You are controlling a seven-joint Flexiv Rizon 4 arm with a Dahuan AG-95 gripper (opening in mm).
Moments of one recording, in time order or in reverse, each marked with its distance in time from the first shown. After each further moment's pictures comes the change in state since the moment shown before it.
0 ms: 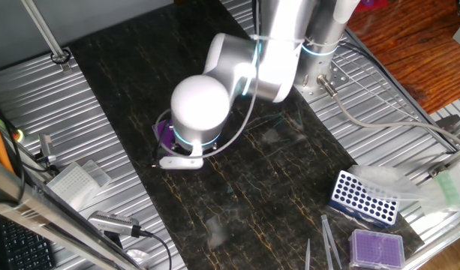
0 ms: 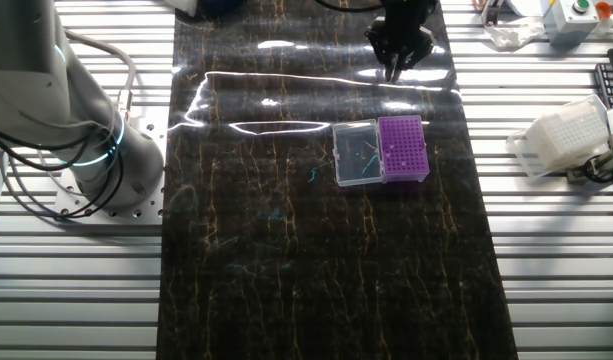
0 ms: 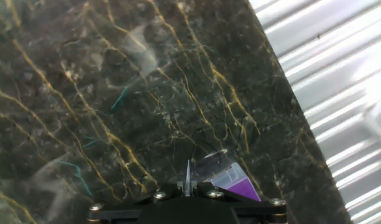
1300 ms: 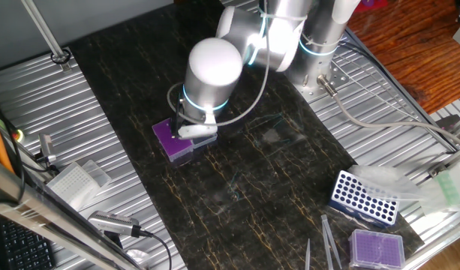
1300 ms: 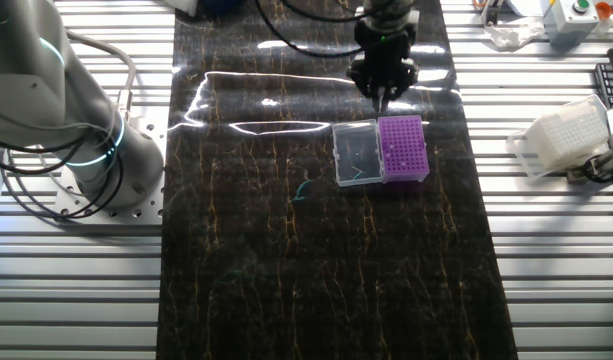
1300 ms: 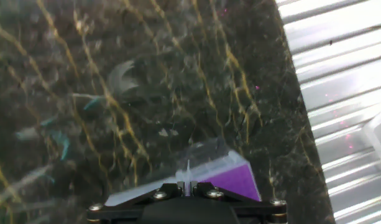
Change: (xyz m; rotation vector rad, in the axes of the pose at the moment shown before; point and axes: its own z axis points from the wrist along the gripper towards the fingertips) arm 0.068 -0.003 0.027 0.071 -0.049 -0.194
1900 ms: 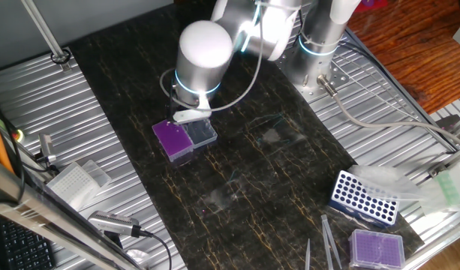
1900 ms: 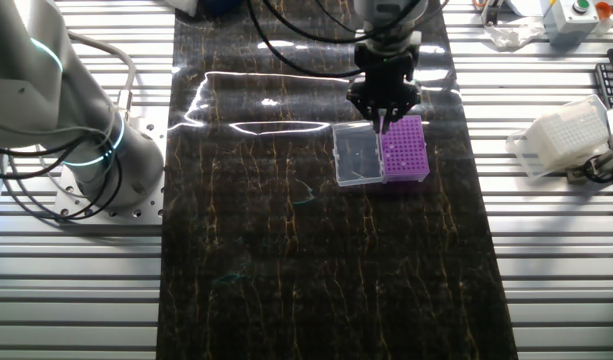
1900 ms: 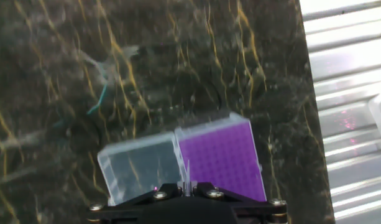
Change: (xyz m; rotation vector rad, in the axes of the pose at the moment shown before) arm 0.039 -0.008 0.001 -0.001 0.034 -0.057
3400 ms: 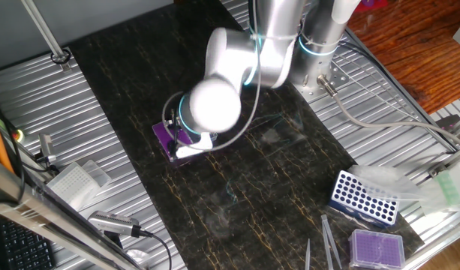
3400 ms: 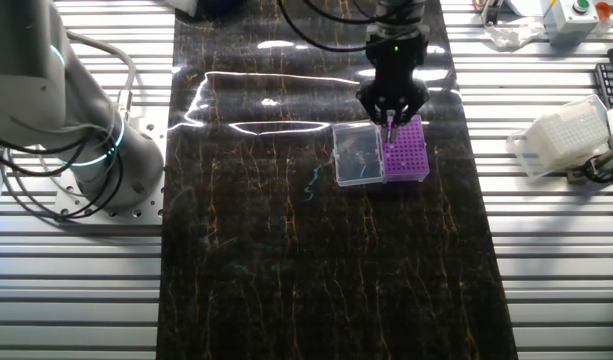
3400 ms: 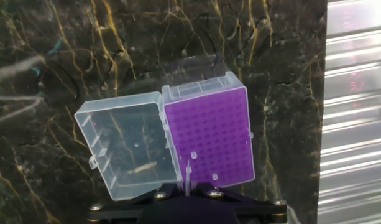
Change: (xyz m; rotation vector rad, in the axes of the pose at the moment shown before) arm 0.006 -0.015 0.010 0.004 0.320 -0.029
